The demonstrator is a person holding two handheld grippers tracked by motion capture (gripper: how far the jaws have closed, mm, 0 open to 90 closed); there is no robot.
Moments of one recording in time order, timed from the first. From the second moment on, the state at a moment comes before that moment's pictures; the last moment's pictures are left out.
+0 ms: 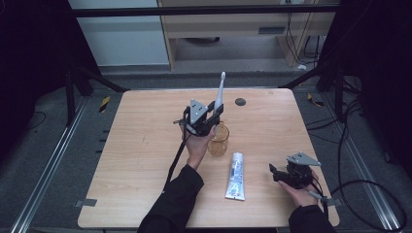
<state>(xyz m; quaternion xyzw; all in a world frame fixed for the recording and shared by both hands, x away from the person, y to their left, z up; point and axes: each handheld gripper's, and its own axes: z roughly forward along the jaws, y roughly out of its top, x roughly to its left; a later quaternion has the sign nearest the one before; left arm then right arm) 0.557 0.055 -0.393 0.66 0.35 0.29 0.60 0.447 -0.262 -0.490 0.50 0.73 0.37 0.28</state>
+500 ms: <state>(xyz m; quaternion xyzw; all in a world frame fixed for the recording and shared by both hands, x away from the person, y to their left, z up) 0.554 0.056 -0.417 0.67 0.34 0.28 0.59 0.447 -0.261 -0.490 0.50 0.74 0.37 0.28</state>
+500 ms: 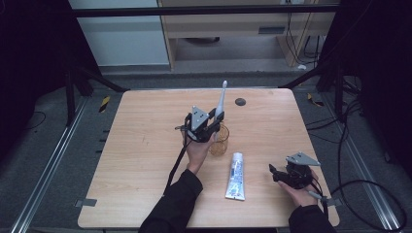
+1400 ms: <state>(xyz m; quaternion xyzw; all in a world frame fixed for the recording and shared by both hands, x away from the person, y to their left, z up) 0.546 0.059 -0.444 0.69 0.35 0.27 0.57 0.448 -0.260 -0.491 0.49 0.74 0.36 0.28</state>
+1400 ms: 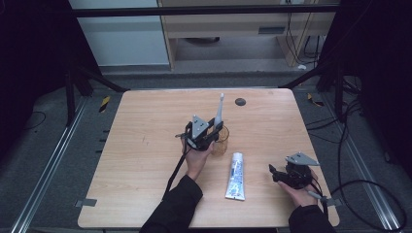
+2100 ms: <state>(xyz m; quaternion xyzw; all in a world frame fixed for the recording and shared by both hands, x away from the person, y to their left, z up) 0.537 0.065 -0.456 0.71 0.34 0.27 0.56 0.448 -0.260 -0.491 0.49 0.74 0.36 0.28</state>
